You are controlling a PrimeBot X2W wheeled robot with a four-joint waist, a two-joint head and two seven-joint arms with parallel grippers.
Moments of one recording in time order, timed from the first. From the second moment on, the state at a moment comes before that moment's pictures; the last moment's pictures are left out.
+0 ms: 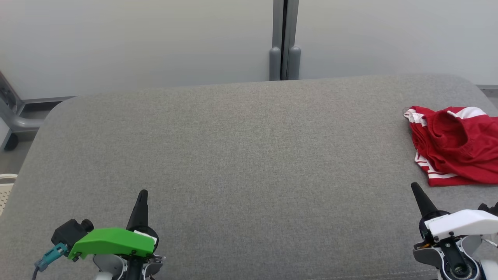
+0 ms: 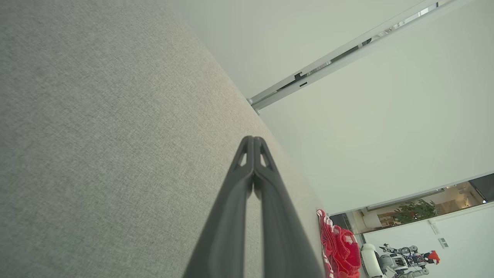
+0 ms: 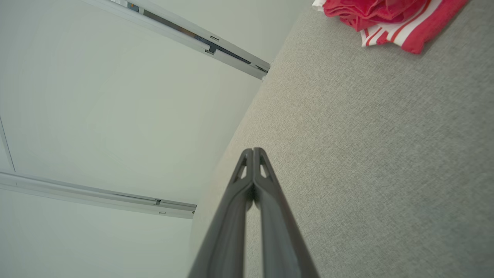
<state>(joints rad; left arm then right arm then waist) -0.11 0.20 -0.29 0.26 -1.30 0.03 -0.14 -0.08 -0.04 -0.21 0.24 1.09 0.13 0.20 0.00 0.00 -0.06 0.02</state>
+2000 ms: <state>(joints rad) -0.16 0.06 -0.14 0.29 -1.62 -0.12 -0.09 -0.15 -0.05 -0.36 0.29 1.53 0.13 0.31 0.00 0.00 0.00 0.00</state>
